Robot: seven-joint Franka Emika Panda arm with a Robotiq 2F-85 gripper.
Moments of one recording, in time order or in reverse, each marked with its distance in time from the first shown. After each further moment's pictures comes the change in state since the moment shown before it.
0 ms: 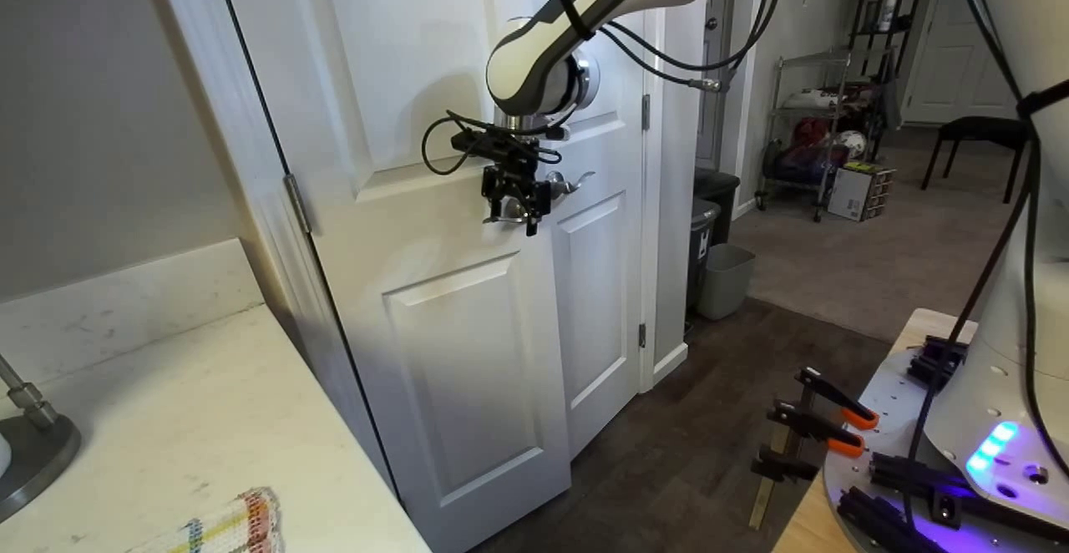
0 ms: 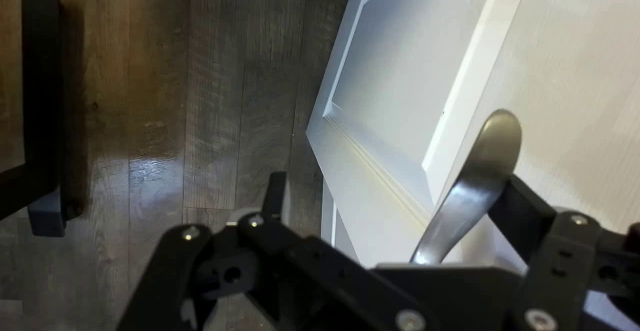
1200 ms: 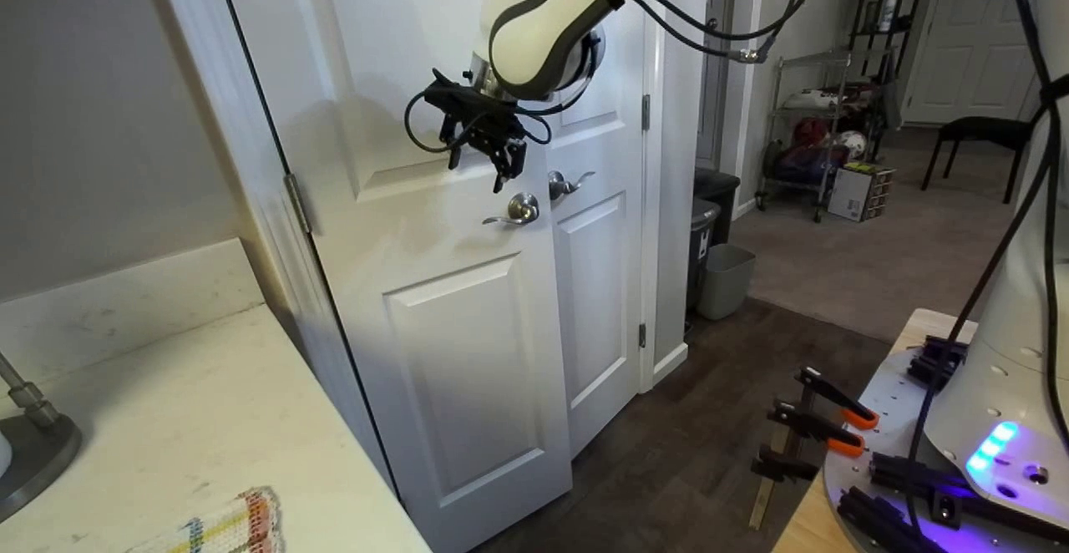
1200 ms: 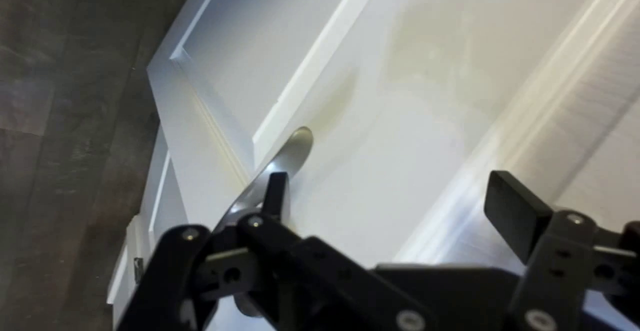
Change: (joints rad) arm 0.084 -0.162 0.002 -0.126 -0.226 0.322 -0.062
